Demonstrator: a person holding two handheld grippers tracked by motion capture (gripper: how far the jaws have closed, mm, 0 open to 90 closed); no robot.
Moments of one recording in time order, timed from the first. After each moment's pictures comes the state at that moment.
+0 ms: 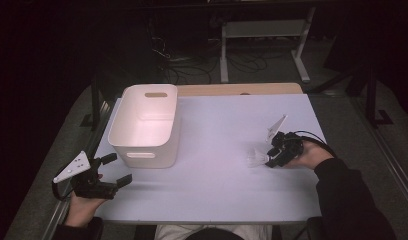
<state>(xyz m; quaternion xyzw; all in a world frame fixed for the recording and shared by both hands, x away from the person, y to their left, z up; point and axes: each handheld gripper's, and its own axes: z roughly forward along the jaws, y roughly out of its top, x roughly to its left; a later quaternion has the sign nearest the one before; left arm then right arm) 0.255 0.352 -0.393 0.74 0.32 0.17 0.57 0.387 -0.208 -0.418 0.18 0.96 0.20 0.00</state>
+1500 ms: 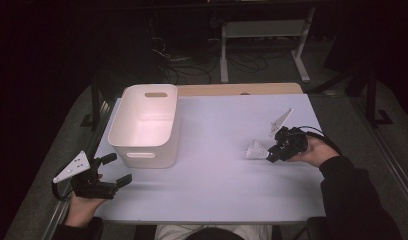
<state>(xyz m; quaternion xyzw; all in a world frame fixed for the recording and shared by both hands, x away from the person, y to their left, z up) 0.255 0.352 -0.393 0.74 0.32 0.17 0.57 0.383 -0.212 -0.391 0.18 0.96 0.23 0.00</state>
